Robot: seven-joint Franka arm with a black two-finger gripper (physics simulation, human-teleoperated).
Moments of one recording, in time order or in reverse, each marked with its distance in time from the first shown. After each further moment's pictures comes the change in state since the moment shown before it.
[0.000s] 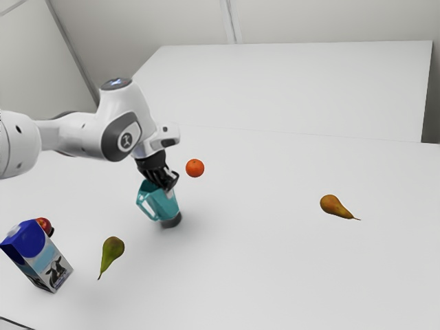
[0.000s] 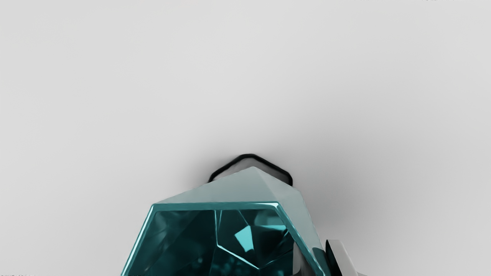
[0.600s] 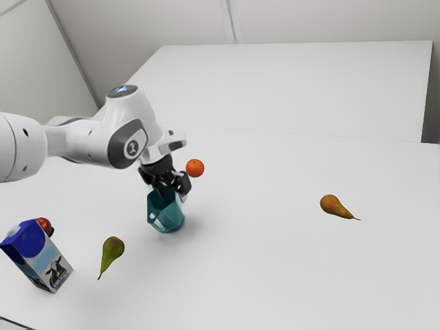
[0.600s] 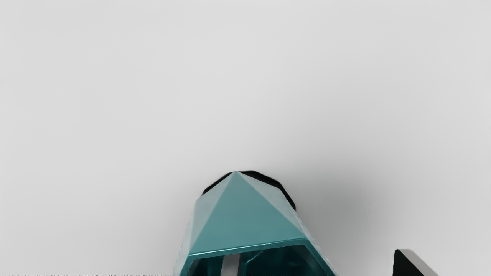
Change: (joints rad) arm -0.025 0.012 0.001 -0.024 -0.011 0.057 -0.130
